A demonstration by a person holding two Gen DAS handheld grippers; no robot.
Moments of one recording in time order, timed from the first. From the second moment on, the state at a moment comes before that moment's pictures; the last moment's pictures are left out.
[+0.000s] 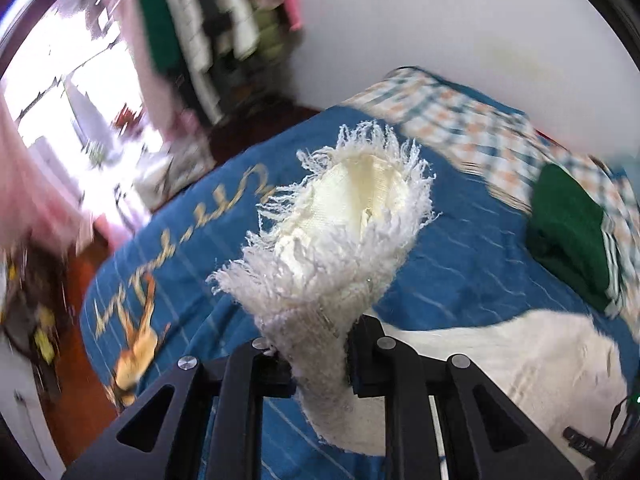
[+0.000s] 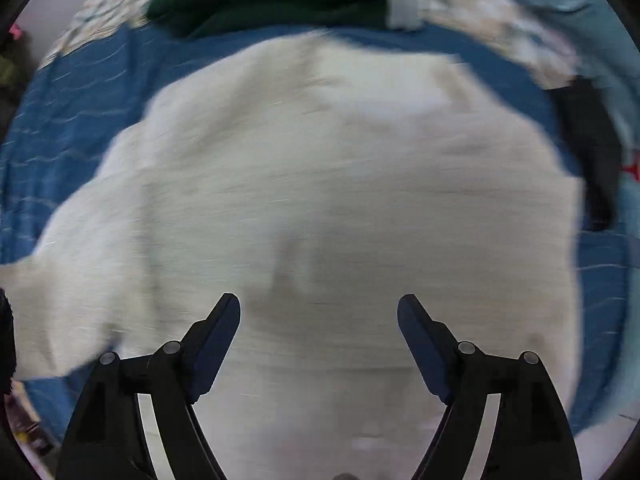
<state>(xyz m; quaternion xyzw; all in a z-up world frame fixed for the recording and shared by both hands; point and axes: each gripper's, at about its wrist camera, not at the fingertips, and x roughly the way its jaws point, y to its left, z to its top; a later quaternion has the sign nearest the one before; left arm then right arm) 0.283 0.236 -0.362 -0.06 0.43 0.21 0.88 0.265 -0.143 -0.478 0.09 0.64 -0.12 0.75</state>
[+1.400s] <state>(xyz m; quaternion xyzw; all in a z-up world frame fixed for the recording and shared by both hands) 0.262 -0.229 -0.444 0.04 0.58 -0.11 0.81 0.087 -0.506 -0.498 0.41 0.57 -0.12 0.70</state>
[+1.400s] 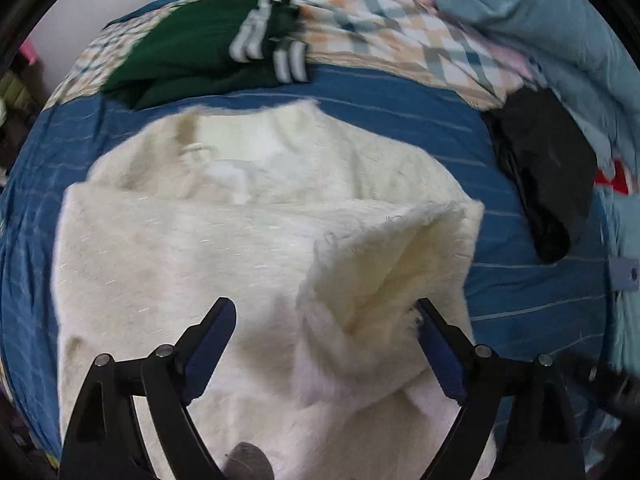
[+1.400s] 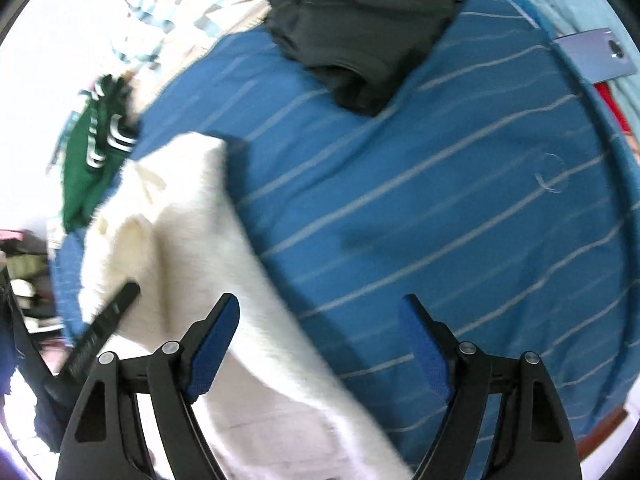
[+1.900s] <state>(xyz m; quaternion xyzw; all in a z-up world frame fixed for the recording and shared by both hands) 0.205 -0.043 -0.485 0.09 0.64 0.15 0.75 0.179 -0.394 -0.527 0.21 0.69 0.02 0.69</state>
